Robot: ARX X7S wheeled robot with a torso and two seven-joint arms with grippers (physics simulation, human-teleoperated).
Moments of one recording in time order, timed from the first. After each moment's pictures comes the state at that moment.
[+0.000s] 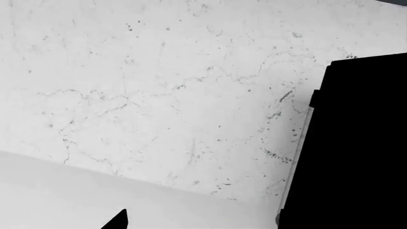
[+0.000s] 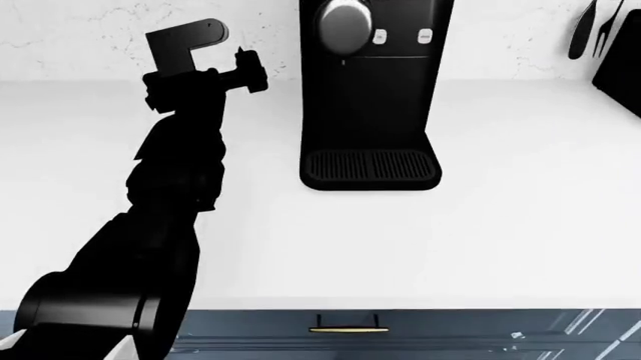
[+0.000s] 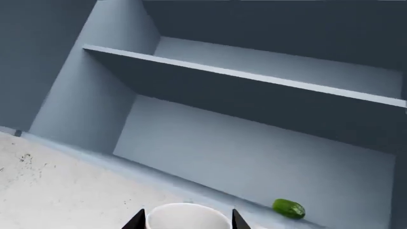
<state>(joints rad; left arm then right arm) -1.39 0.00 0.09 -1.31 -0.27 0.09 -0.09 1.94 0.35 -0.25 -0.35 1.67 1.34 1.07</state>
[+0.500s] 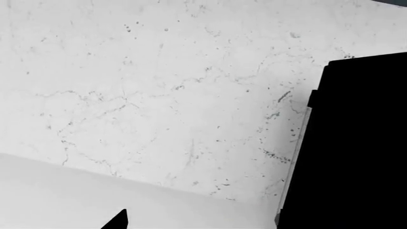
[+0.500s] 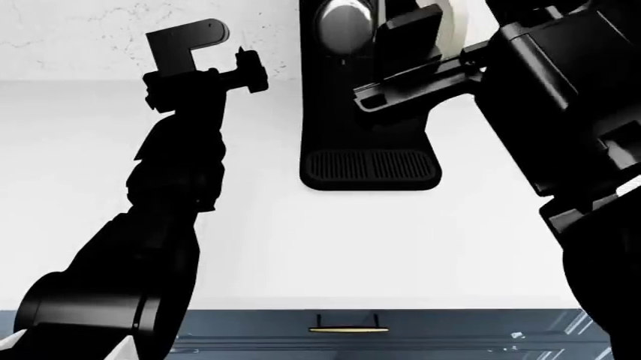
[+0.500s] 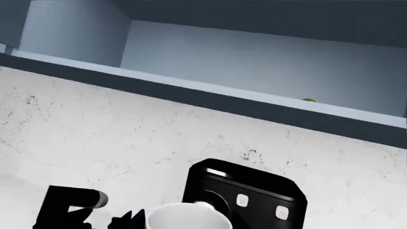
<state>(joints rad) -1.39 0.00 0.10 -1.31 -0.27 0.10 -0.09 1.37 0.46 -0.17 -0.69 1.68 1.26 1.10</state>
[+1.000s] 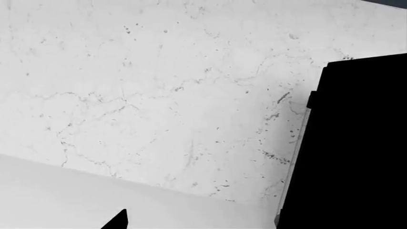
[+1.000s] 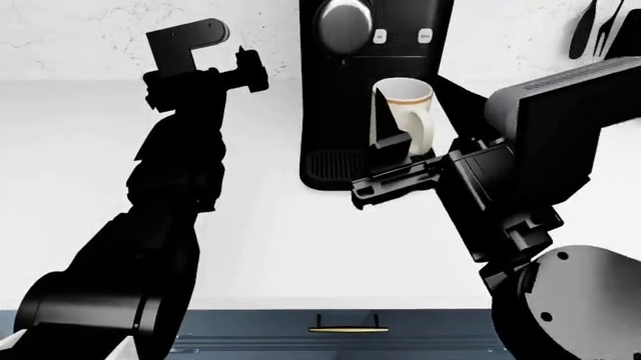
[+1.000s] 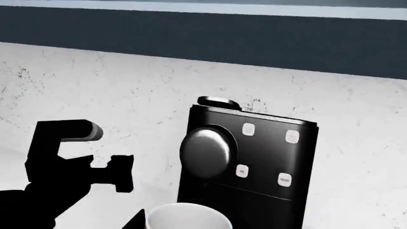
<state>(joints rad) -1.39 0.00 0.10 -1.31 -0.28 0.10 -0.09 0.87 0.49 -0.21 -0.83 1.14 1.05 0.73</state>
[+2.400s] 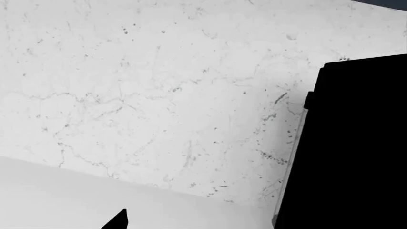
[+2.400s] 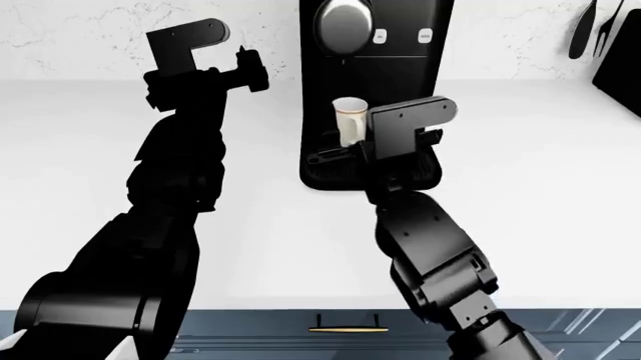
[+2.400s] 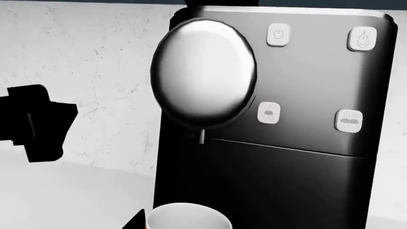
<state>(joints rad) -1.39 0.00 0.10 -1.31 -0.28 0.11 -0.08 0.86 0.15 -0.56 0.29 0.37 0.16 0.27</state>
